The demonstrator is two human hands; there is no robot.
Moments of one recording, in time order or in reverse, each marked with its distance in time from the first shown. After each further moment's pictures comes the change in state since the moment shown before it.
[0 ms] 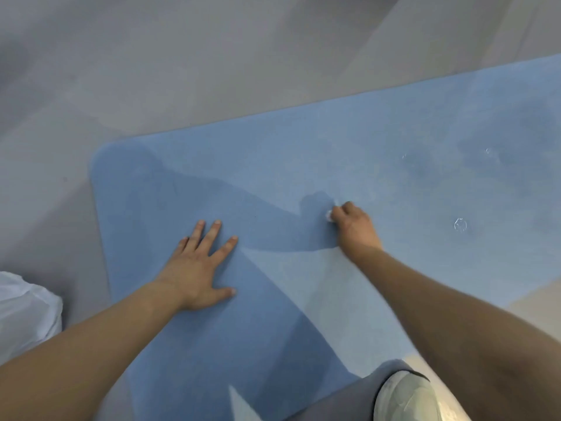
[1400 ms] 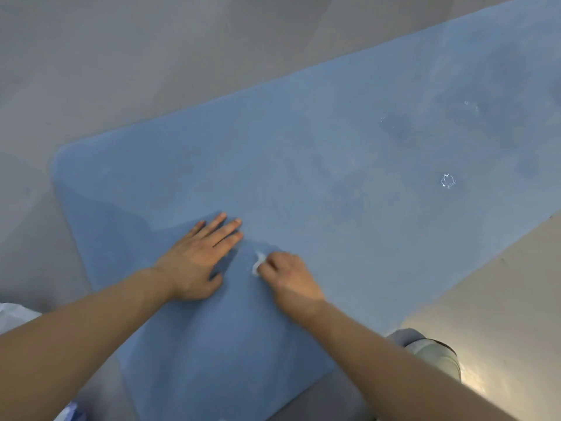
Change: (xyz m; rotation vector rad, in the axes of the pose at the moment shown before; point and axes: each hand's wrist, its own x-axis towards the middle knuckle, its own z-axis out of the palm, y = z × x) left_hand 0.021 -0.005 0.009 0.056 0.174 0.423; right_hand -0.116 -0.115 0.057 0.209 0.012 -0.274
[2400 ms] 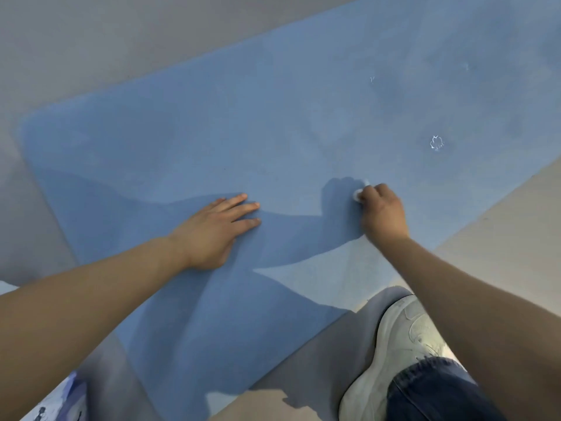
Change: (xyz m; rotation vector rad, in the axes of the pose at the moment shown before) left_hand 0.024 0.030 0.005 -0.014 0.049 0.216; right_hand -0.051 0.150 -0.075 -0.199 0.182 0.577
